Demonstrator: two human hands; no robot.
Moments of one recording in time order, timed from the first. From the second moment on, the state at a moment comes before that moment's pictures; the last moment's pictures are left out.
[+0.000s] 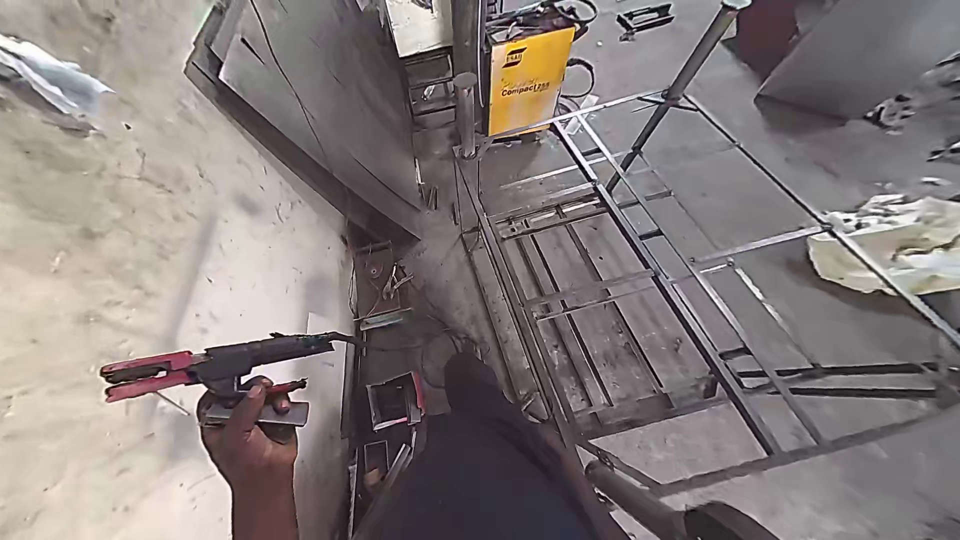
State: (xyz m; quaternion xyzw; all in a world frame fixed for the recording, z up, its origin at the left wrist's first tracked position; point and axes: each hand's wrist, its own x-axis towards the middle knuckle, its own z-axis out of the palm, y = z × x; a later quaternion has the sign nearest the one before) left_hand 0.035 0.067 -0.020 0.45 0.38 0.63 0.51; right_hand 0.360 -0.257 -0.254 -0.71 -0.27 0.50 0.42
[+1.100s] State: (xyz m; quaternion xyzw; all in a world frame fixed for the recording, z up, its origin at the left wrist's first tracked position) left_hand 0.355 0.609 -0.126 0.39 0.70 0.41 0.43; right_hand 0.795 0.558 -0.388 -0.82 -0.12 0.53 0.19
